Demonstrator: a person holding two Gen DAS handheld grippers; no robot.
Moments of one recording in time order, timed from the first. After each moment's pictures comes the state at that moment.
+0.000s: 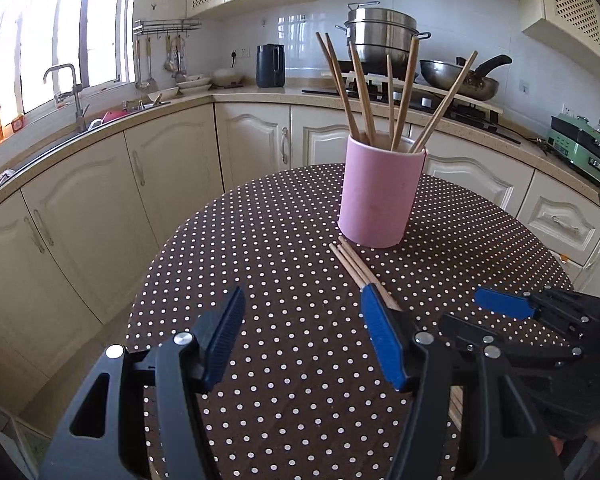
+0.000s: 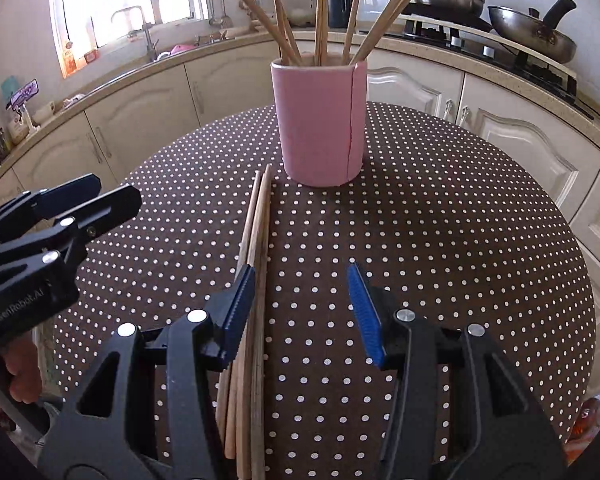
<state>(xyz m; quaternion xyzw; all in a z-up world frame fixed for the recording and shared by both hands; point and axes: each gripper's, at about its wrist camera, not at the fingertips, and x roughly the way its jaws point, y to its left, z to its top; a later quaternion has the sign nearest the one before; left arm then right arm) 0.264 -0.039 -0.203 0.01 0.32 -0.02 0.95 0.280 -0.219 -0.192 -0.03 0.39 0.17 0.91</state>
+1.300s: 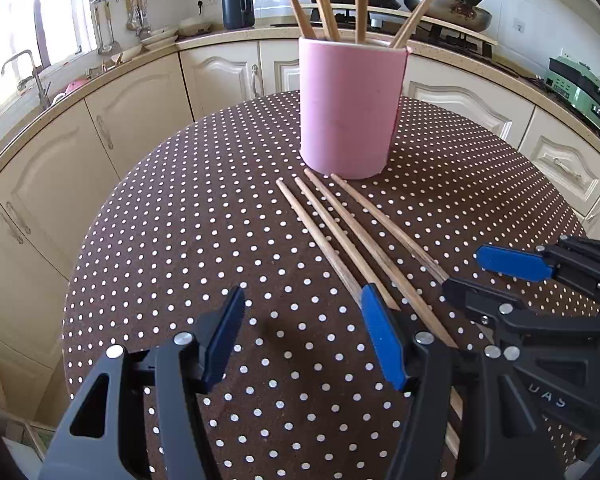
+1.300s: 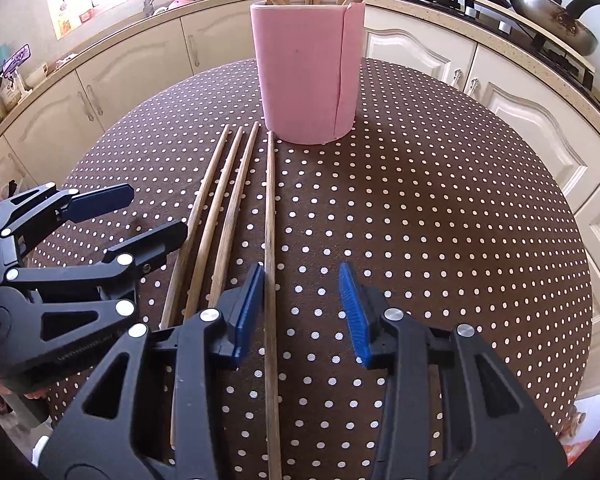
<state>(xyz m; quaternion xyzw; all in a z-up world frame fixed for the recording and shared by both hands) 0.308 -0.082 -0.250 0.04 0.43 -0.05 0.90 0.304 -0.226 -0.213 -0.06 0.45 0.17 0.87</state>
